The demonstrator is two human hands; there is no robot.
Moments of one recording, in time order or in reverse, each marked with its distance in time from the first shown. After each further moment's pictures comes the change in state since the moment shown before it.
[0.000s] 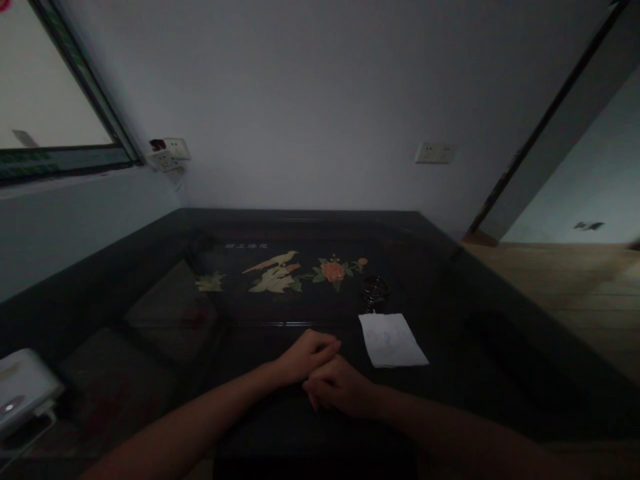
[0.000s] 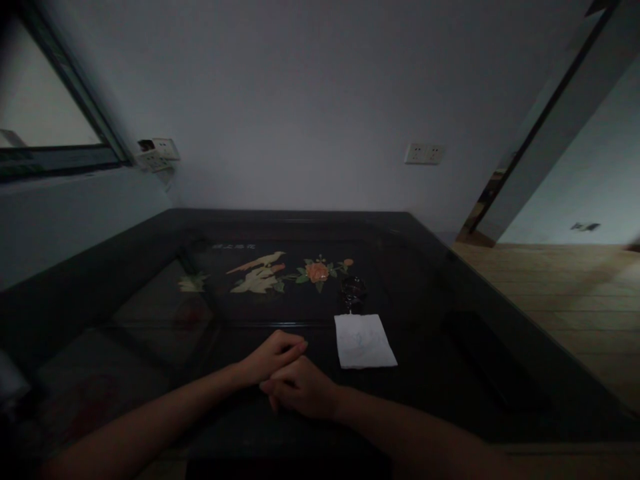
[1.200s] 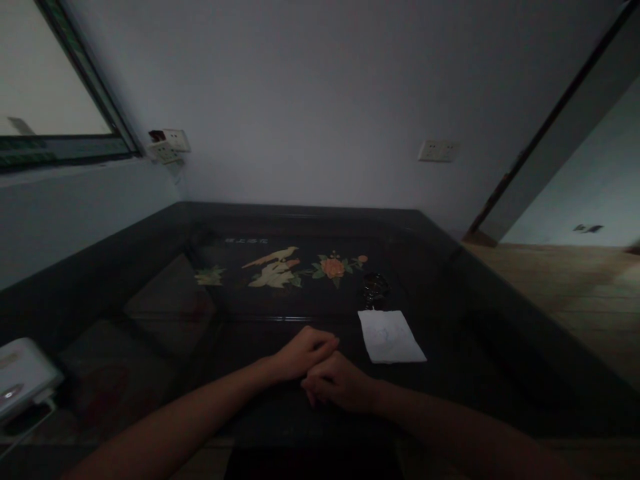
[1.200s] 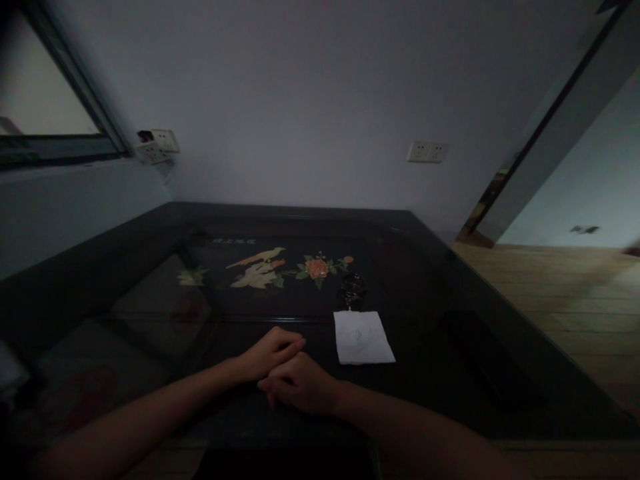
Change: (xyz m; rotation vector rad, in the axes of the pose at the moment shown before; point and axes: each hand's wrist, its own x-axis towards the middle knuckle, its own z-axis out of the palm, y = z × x) left_hand -0.005 0.001 0.001 0.017 0.000 0.044; right_hand -0.002 0.001 0.000 -0.048 -0.035 -0.011
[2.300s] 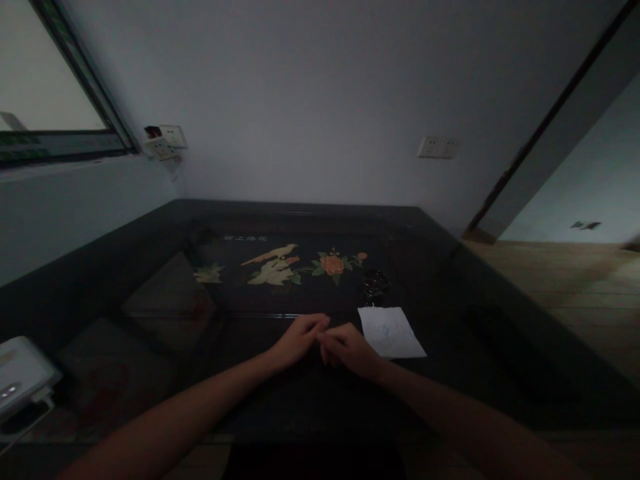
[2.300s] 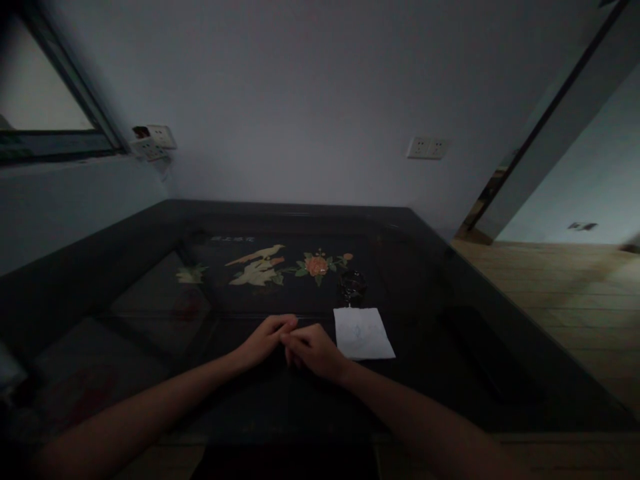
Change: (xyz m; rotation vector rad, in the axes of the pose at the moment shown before) left_hand 0.007 -0.014 -0.004 -0.211 0.213 -0.066; right_hand 0.005 0.004 -0.027 0.011 0.265 0.122
